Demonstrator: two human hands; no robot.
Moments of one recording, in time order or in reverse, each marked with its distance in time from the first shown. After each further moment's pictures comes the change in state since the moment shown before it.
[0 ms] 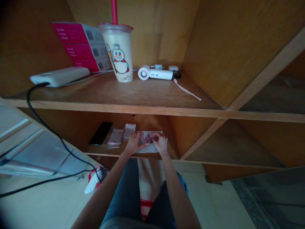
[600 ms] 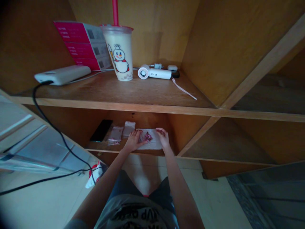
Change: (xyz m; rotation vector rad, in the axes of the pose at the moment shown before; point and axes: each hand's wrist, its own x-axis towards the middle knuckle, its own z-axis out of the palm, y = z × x) left_hand -0.003 0.005 -0.005 0.012 -0.011 0.008; right_hand 0.011 0.013 -0.011 0.607 0.090 0.164
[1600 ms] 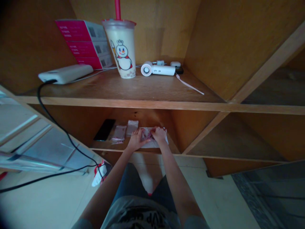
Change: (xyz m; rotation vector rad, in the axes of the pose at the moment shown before) left_hand -0.004 -0.006 0.003 -0.032 0.023 -0.015; right_hand 0.002 -0.036 0.042 -1.097 -0.177 0.014
